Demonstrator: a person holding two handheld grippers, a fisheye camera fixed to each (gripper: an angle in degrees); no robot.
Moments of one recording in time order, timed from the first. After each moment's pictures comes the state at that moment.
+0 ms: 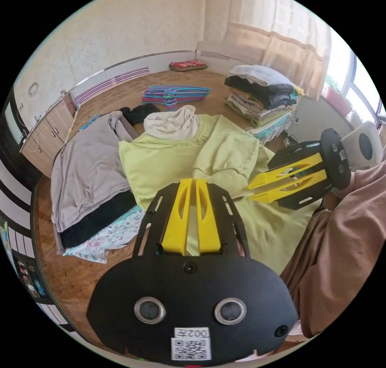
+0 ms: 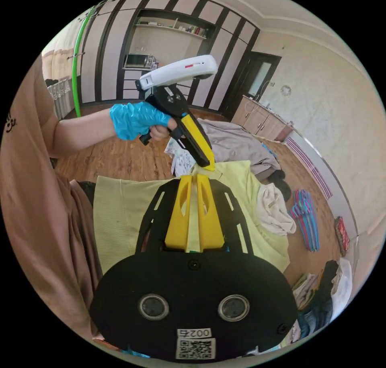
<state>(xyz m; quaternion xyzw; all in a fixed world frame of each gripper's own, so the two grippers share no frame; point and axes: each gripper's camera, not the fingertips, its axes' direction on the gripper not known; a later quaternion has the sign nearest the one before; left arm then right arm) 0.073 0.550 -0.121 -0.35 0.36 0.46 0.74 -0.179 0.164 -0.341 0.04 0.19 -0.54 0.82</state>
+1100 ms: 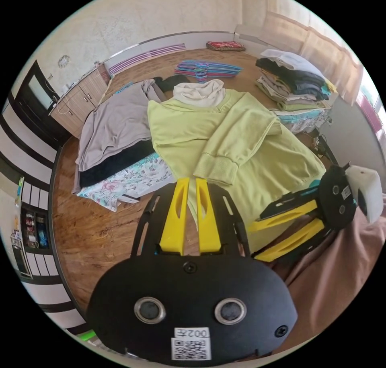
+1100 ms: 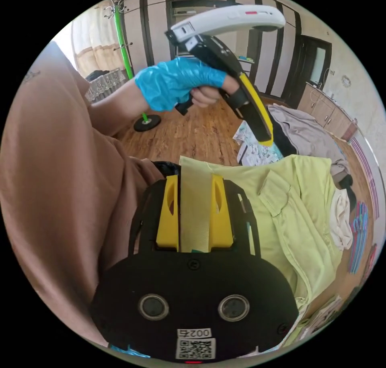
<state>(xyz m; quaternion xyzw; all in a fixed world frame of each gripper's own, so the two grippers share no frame) -0.024 0.578 -0.252 -0.39 0.22 0.43 0.78 -0.204 0.251 -0.317 -0.14 0.05 -0.57 0.81</state>
